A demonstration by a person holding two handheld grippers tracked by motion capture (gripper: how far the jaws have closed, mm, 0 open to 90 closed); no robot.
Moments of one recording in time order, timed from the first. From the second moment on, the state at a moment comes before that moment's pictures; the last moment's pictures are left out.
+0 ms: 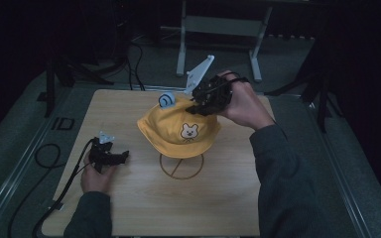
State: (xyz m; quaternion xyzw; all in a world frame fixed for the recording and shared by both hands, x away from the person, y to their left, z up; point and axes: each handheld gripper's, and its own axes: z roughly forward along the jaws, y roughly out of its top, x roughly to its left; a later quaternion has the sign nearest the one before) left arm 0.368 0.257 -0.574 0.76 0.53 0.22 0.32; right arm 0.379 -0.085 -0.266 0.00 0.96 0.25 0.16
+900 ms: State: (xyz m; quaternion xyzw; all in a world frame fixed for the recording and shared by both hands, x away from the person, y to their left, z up) left arm 0.368 0.257 -0.574 0.76 0.52 0.22 0.32; right arm 0.386 -0.062 -0.287 0.04 0.95 0.28 0.15
